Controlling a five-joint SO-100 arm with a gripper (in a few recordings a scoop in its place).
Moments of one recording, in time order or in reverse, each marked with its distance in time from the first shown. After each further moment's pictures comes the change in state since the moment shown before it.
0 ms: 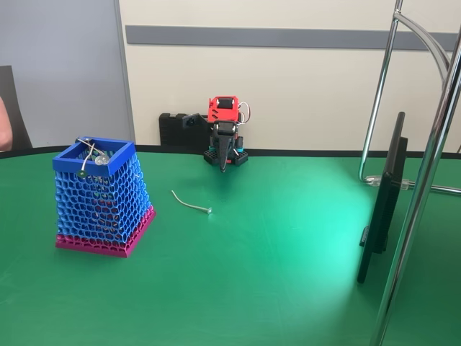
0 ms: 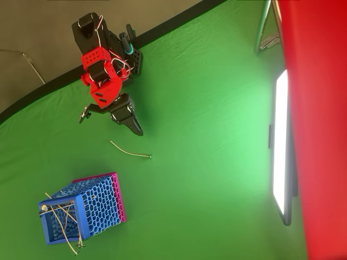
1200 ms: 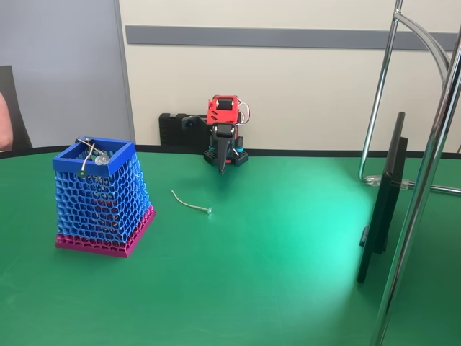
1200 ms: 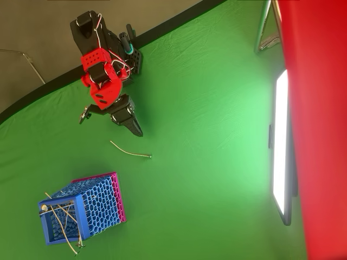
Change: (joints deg) arm 1.0 -6.7 -0.1 -5.2 0.7
